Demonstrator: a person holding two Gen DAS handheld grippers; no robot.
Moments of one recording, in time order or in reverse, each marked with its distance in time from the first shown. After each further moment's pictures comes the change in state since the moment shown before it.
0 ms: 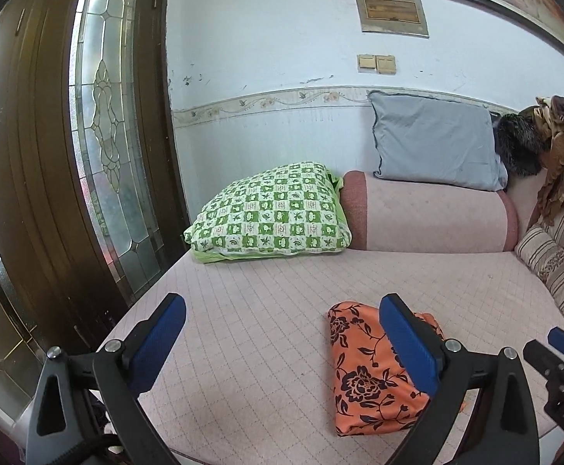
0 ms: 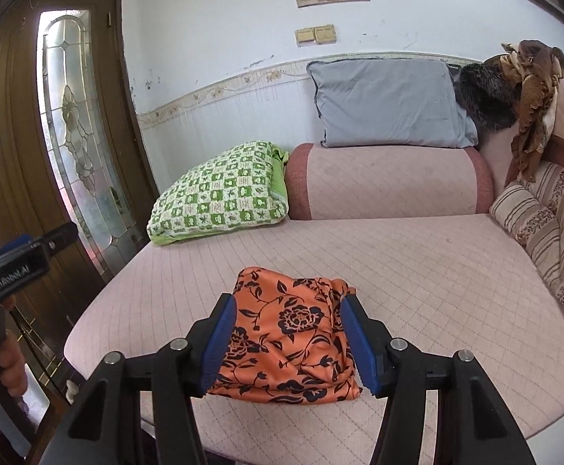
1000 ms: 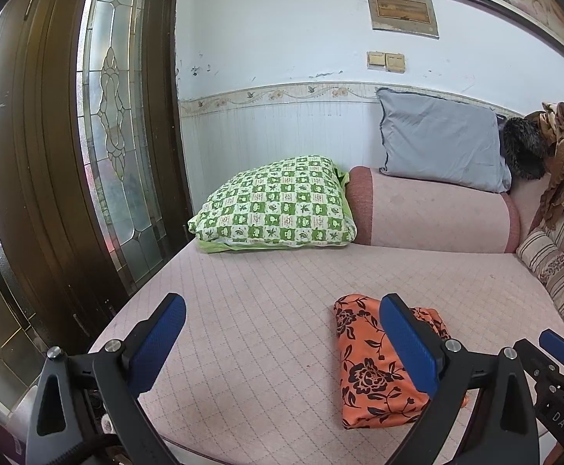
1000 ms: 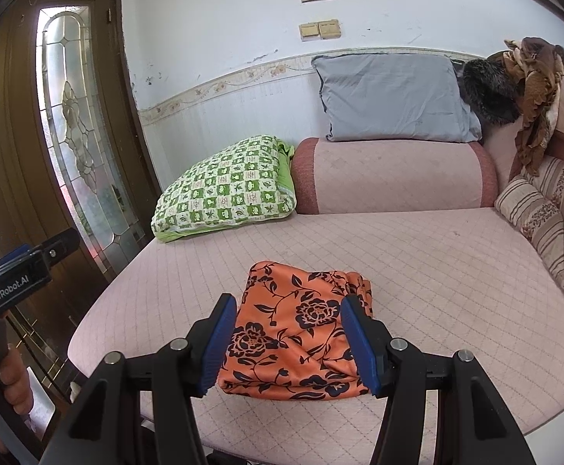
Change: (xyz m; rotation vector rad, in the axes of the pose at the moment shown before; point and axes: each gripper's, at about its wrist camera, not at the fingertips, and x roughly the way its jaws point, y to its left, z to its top) left arm 0.001 0.017 -0.008 -0.027 0.018 -0.002; right arm 0.006 0.022 -0.005 0.009 0.010 0.007
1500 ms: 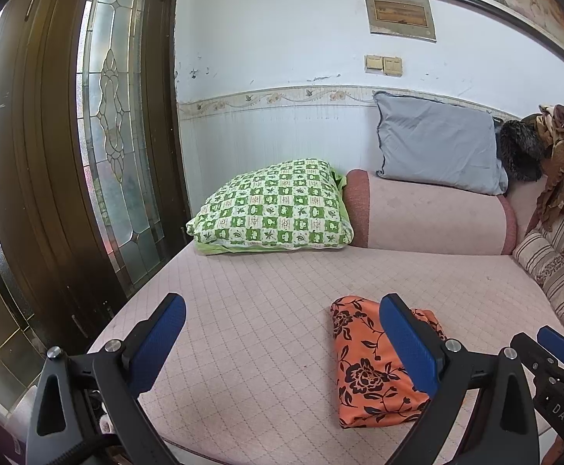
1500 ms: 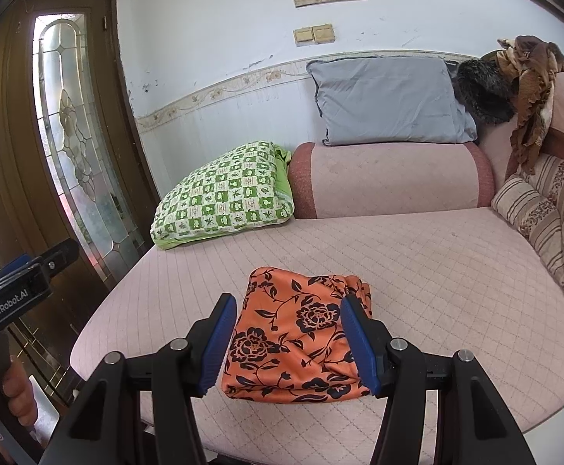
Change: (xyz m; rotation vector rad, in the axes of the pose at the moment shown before) left arm -0.008 0.001 0.000 -0.002 -0.012 -0.012; right arm -0.006 -0.003 0.003 0.021 -0.017 -0.001
